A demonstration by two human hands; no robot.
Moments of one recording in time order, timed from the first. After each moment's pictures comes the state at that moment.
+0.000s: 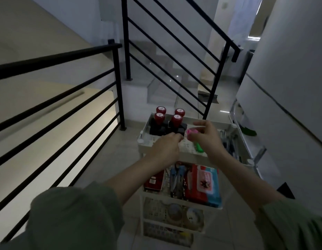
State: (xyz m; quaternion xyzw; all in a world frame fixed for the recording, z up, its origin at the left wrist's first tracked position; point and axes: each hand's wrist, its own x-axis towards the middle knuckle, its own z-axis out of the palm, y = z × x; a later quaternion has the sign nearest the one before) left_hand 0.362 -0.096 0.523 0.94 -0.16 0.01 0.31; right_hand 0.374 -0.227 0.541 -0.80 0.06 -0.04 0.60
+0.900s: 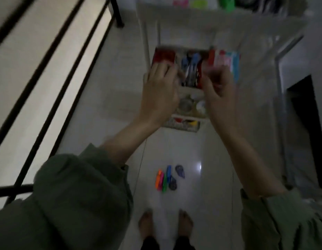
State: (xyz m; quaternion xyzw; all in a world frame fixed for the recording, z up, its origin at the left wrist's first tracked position) left_hand 0.259 -0.081 0.412 0.93 -0.12 0.16 0.31; right_hand 0.243 -0.205 0.418 -0.80 0.02 -0.16 0.58
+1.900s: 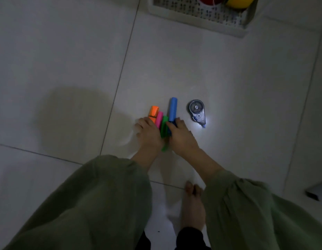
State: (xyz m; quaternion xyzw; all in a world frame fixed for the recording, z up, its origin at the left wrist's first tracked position) left_hand 0.054 -0.087 -0.211 0.92 0.12 -0.38 0.06; right_hand 0.057 -0.179 -0.190 -0.89 -0.02 0.41 0.19
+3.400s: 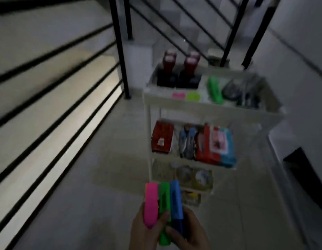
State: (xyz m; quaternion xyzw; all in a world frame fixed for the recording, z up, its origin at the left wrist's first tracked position) left_hand 0.180 -0.065 0.326 0.64 0.24 -0.05 0.72; right_hand 0.170 -0.178 0.346 -0.66 0.14 0.23 0.70
